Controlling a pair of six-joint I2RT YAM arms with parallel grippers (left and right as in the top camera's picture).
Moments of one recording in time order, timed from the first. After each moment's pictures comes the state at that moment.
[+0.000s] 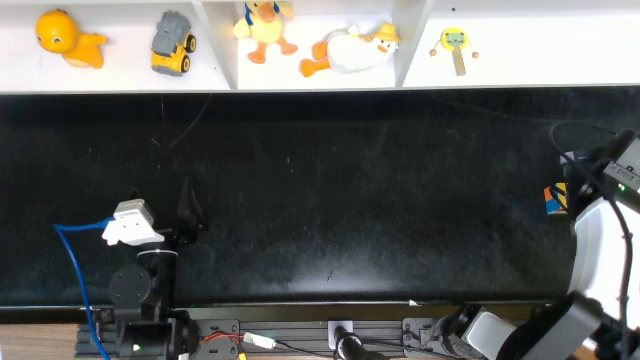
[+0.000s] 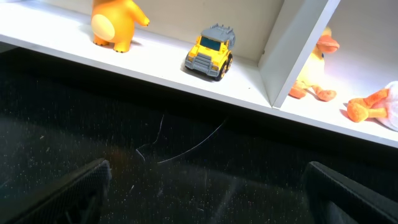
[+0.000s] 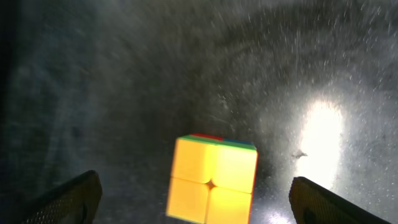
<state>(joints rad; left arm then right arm) 0.03 0.01 0.01 -0.08 -0.06 -0.26 -0.60 1.42 0.91 -0.56 0.21 0.83</state>
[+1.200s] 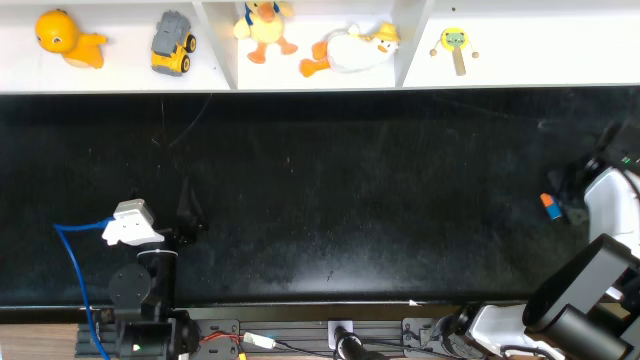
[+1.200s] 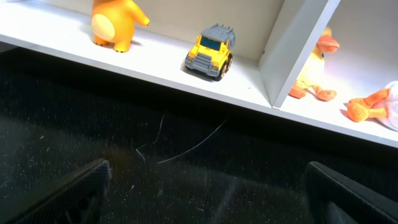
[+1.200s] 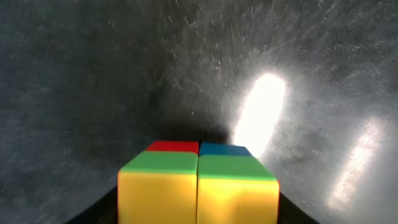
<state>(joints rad) 0.03 0.01 0.01 -0.08 -0.06 -0.26 -0.60 1.64 1.08 -0.76 0.18 0.59</state>
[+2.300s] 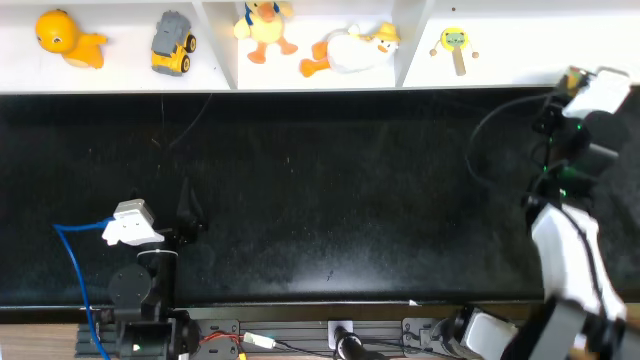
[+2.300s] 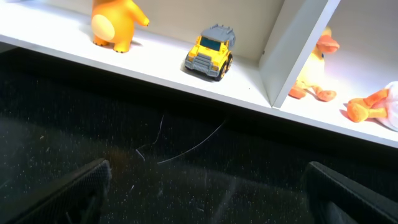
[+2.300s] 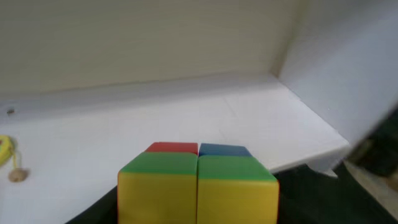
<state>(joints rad) 0.03 0.01 0.01 -0.08 -0.06 -0.26 -0.39 1.44 0.72 0.48 -0.02 -0.12</state>
